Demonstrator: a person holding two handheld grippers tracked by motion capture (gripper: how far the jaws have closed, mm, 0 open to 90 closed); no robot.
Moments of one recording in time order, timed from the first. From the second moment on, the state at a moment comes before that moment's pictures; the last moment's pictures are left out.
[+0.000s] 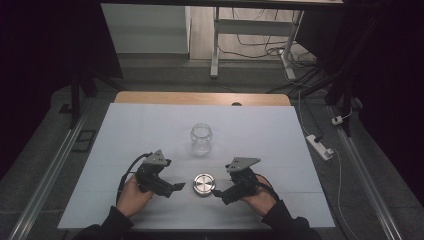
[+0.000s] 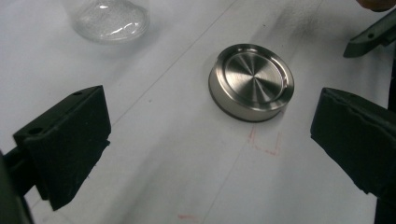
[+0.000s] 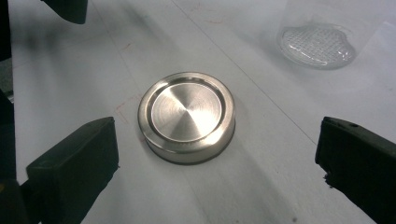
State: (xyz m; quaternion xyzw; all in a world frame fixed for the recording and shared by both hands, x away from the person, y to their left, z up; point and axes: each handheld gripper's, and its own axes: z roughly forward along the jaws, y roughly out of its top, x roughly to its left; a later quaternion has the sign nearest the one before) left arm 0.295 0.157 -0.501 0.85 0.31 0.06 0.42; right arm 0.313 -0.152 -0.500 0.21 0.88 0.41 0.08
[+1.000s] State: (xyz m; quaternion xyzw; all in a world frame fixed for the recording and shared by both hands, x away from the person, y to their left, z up) left arm 0.235 0.232 -0.503 0.82 0.38 0.09 0.42; right arm 0.298 -0.208 -0.495 0.27 0.87 0.40 0.11
